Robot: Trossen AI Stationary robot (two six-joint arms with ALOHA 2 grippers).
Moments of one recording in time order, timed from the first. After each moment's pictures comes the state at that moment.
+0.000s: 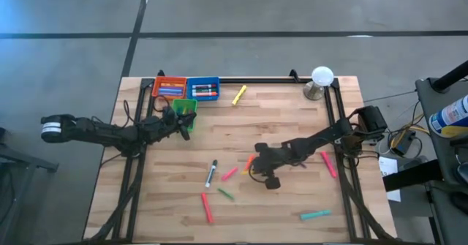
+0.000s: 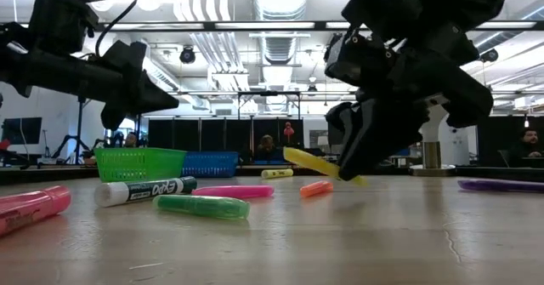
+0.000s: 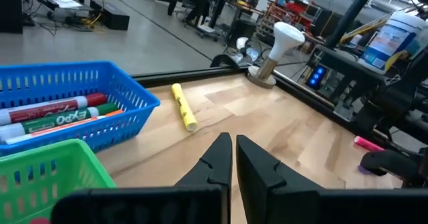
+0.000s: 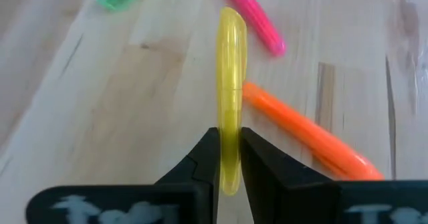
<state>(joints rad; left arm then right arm) 0.18 0.90 0.03 0.79 -0.41 -0.45 0.21 1.75 0.78 0.12 -0.05 0.04</state>
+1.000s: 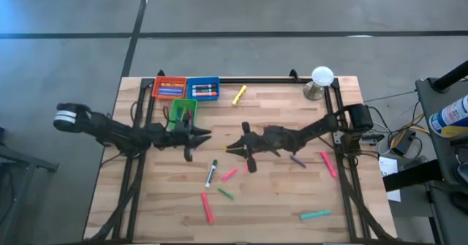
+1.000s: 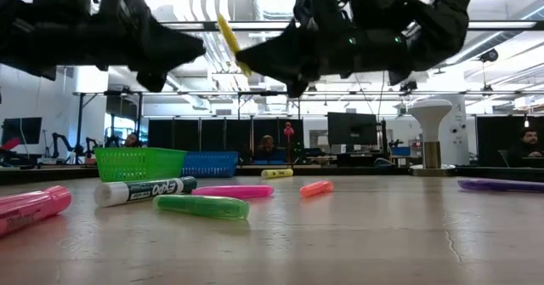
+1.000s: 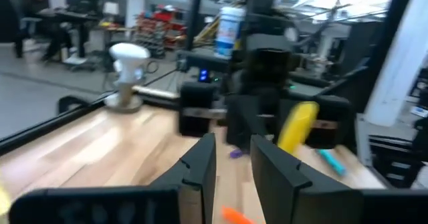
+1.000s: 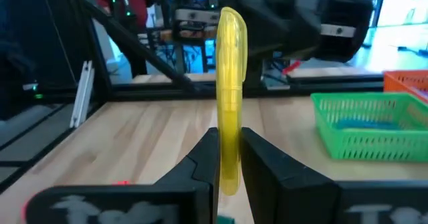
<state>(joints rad) -0.06 1.15 0.17 1.09 -0.17 -0.17 0.04 1.86 0.79 0.99 -0.09 0.11</state>
